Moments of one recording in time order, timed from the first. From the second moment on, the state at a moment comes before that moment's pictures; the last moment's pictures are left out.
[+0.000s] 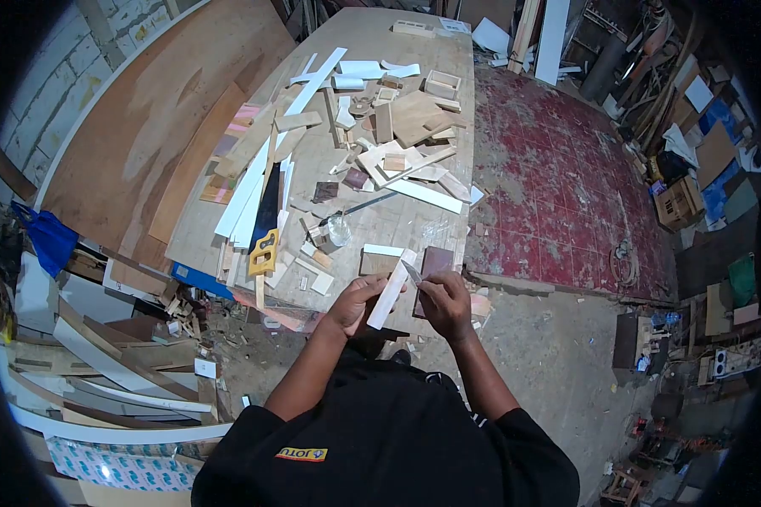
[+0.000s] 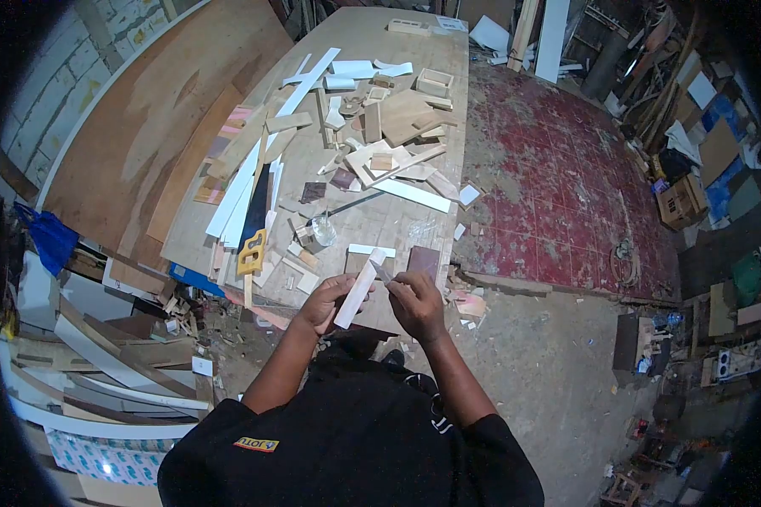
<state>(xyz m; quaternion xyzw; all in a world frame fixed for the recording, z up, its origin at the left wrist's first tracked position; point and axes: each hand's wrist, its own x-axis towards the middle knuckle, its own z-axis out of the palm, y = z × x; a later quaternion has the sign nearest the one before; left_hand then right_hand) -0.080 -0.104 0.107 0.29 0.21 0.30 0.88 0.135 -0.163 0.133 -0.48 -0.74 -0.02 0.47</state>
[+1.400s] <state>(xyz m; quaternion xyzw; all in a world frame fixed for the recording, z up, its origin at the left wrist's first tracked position) -0.079 -0.095 0.101 0.27 0.23 0.38 0.85 0.114 -0.179 0.142 -0.51 -0.71 0.06 0.48</state>
